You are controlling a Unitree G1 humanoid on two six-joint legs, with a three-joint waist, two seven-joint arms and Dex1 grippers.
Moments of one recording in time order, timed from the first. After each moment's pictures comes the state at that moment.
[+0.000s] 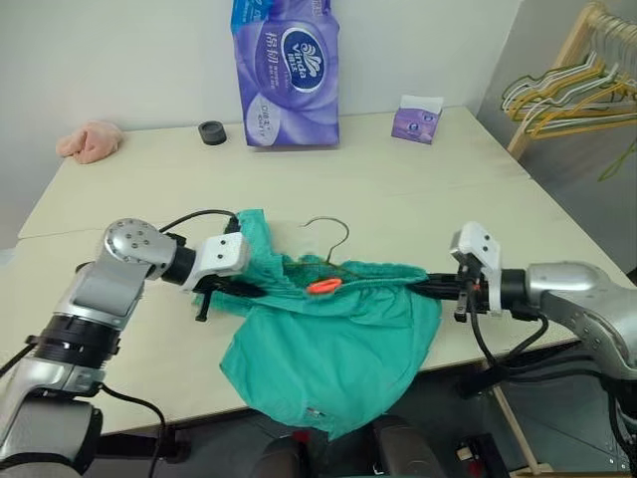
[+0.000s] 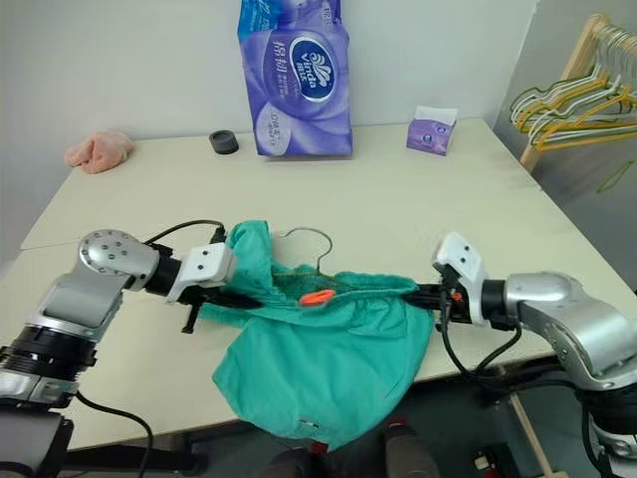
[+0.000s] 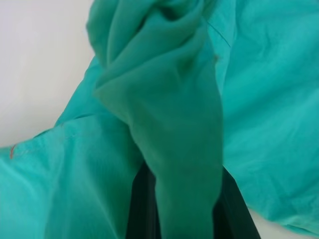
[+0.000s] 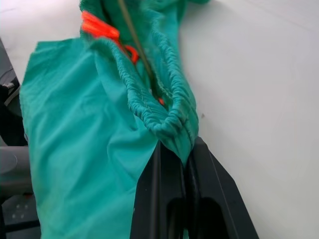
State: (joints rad) left arm -0.58 0.87 -0.21 0.19 -0.11 0.13 -1.45; right arm -0.41 -0.81 0.11 -0.45 0.57 0.87 0.87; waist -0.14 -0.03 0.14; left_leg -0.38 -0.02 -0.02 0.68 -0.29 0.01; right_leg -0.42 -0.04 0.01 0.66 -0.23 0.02
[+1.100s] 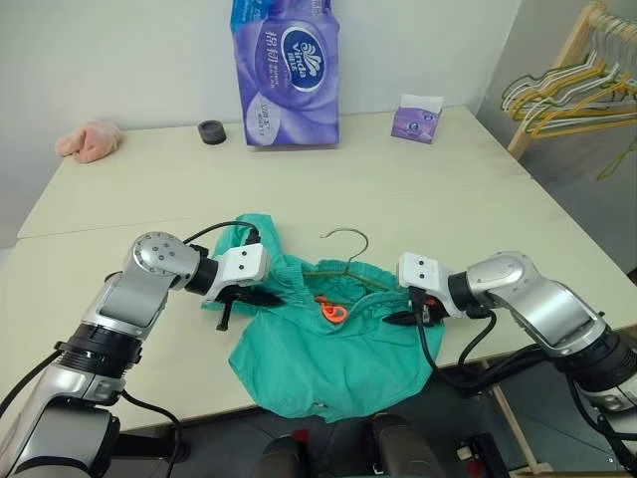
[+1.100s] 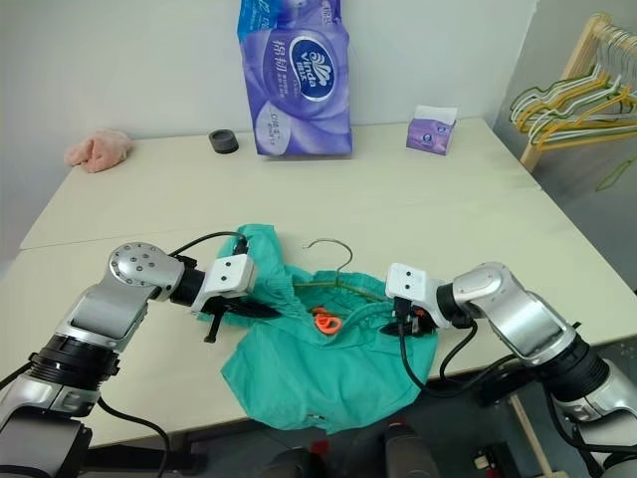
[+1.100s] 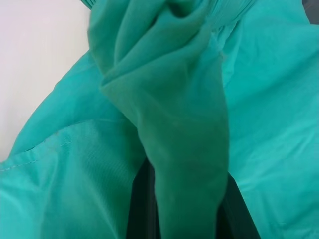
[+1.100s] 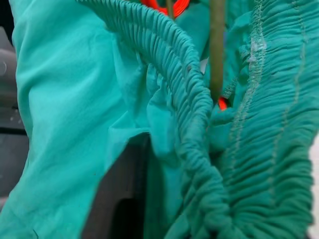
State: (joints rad) left arm -0.55 0.82 -0.24 0.12 -0.11 0.20 -1.43; right arm -0.59 -0.79 0.48 -0.25 0.22 0.69 1.07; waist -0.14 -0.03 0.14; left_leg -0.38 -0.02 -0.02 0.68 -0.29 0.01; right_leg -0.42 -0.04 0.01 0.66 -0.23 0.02
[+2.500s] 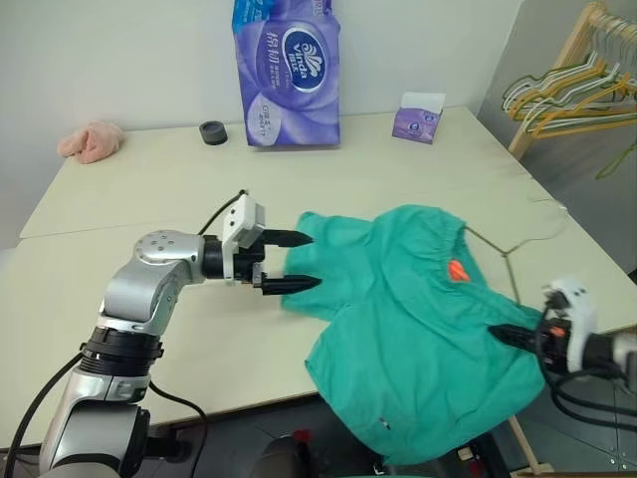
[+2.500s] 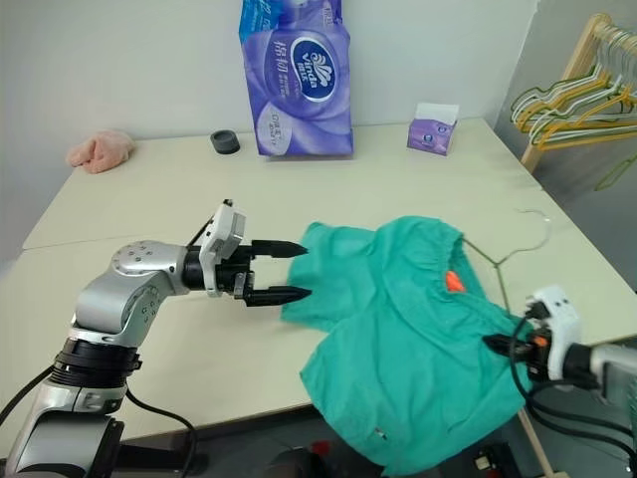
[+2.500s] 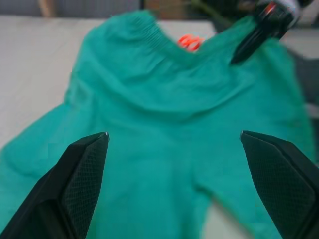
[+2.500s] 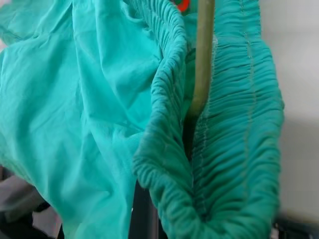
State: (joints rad) left arm -0.58 0.66 -0.11 -0.07 -0.54 0.55 -1.33; right arm 0.16 -0.65 -0.65 -0.59 0.54 1.37 0.78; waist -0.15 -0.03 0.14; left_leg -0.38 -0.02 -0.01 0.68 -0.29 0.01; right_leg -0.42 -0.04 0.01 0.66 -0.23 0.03
